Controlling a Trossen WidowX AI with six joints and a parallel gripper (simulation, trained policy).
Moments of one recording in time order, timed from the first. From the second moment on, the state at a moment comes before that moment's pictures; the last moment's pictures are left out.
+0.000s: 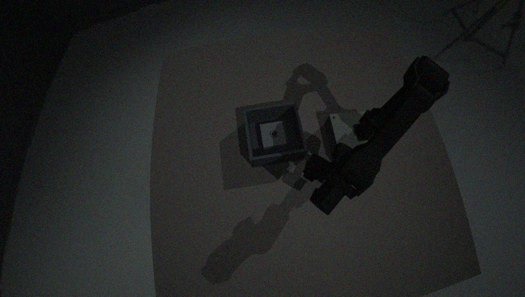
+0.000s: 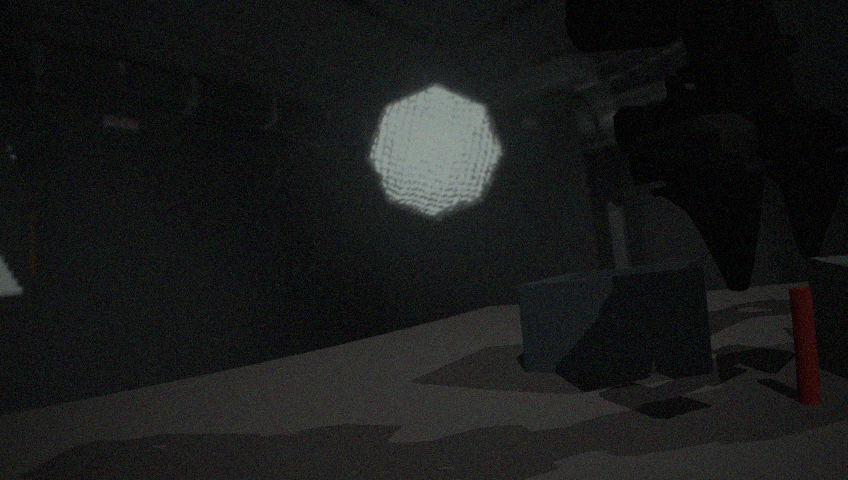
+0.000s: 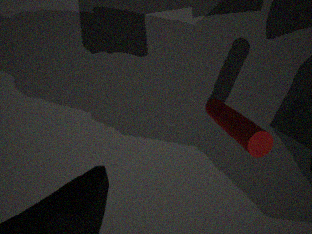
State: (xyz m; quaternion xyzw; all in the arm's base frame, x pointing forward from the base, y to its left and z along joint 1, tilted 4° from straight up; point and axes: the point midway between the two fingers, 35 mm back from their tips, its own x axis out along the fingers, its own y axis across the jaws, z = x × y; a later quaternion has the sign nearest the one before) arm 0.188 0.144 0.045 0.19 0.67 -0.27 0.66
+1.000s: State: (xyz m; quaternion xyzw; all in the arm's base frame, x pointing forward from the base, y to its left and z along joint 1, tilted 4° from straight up) arm 0.167 0.130 0.074 0.16 0.69 -0.30 0.64
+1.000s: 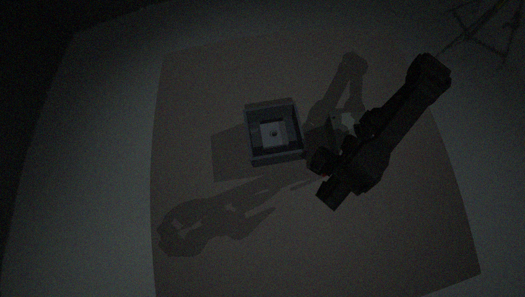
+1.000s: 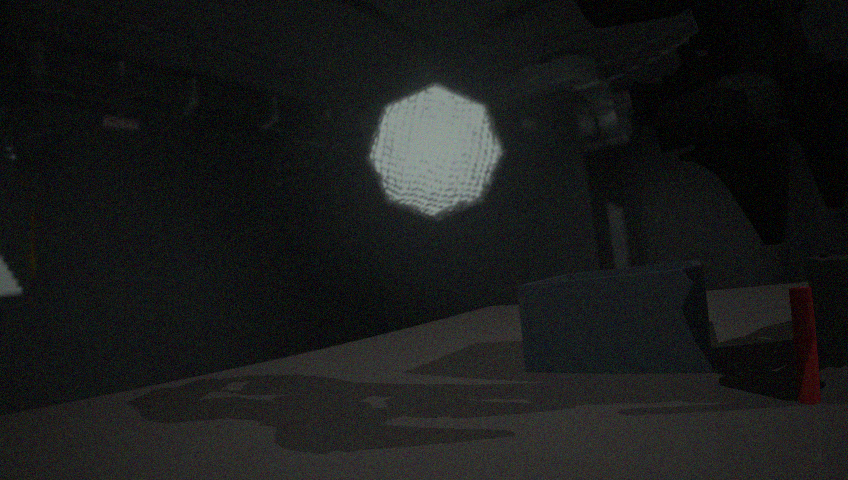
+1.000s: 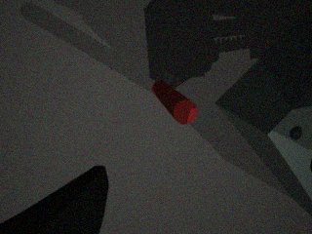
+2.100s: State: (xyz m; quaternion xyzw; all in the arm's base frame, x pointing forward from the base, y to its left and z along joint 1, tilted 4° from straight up) arm 0.160 0.113 -0.037 0.15 0.68 -0.33 0.64
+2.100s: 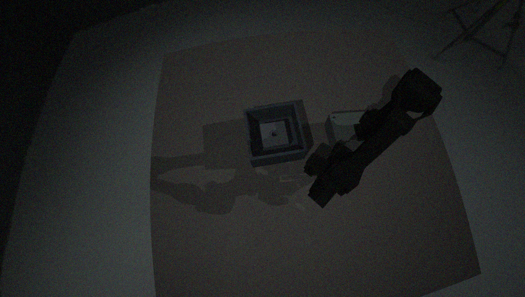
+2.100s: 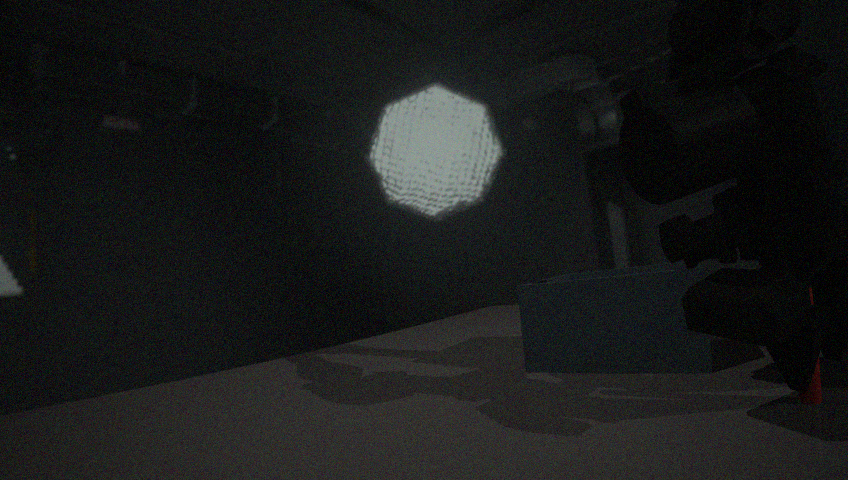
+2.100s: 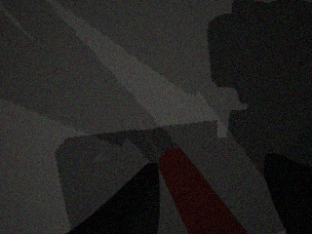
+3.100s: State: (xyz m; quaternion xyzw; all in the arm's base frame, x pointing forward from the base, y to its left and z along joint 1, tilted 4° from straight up) arm 0.213 0.100 0.025 0.15 0.62 -0.36 0.68
